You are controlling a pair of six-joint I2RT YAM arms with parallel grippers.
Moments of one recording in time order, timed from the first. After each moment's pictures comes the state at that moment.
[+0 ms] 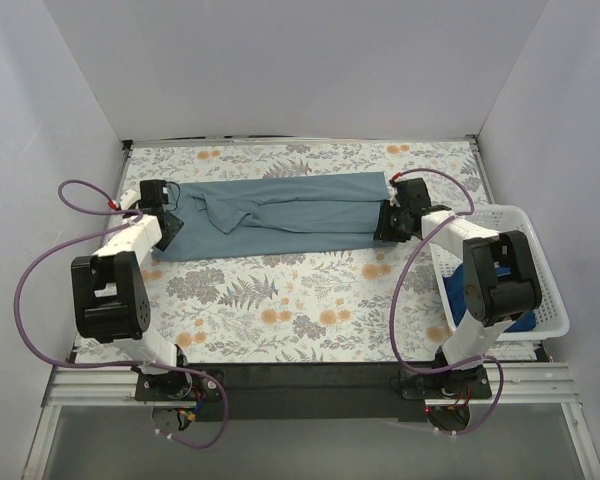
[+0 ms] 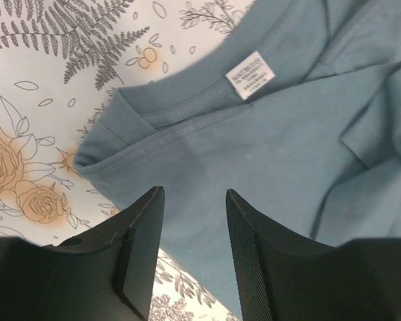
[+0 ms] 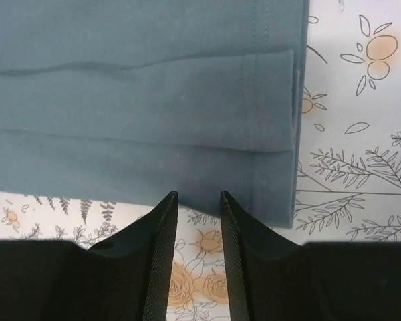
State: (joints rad) left arm 0.10 1.60 1.02 -0.39 -0.33 -0.85; right arm 0.25 1.70 1.01 -0.25 -0.13 0.30
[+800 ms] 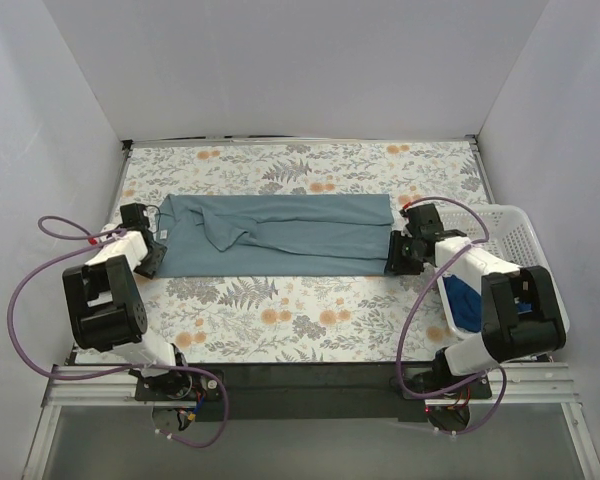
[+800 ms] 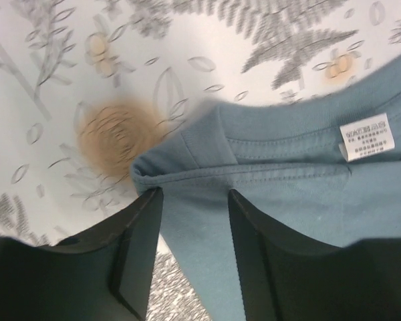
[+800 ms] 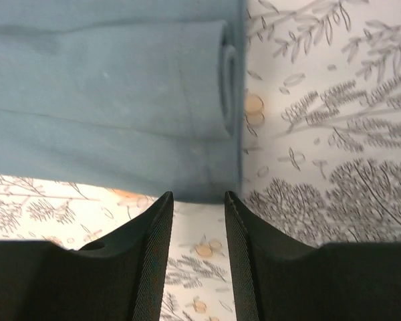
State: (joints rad) left arm 0.27 1.59 0.87 -0.43 -0.31 -0.92; right arm 0.23 1.48 0.77 -0.38 -0.15 0.31
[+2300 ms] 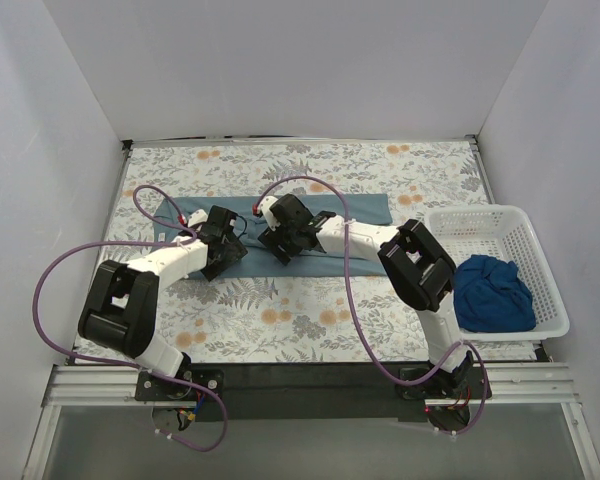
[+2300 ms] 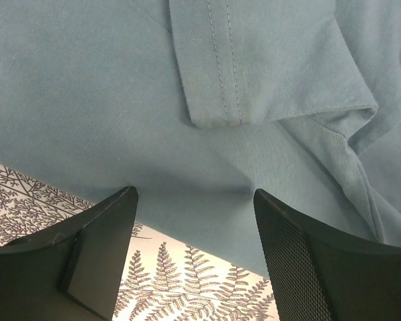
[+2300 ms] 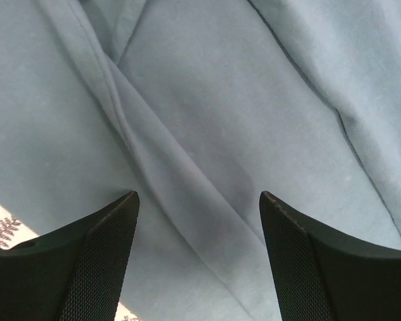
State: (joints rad) left arm -0.35 1.54 0.83 -0.42 -0.30 -0.96; right arm 0.87 2.09 1.49 -0.30 0.06 -0.11
